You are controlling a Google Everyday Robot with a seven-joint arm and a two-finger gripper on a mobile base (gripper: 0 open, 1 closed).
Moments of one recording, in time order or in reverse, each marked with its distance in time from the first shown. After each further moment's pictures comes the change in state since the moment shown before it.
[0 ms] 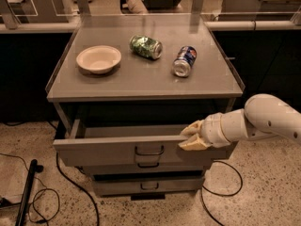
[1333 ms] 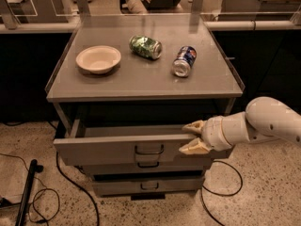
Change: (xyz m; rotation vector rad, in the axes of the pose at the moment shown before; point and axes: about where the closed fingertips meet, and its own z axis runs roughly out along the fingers) arm 0.005 0.008 -0.003 -0.001 0.008 0.001
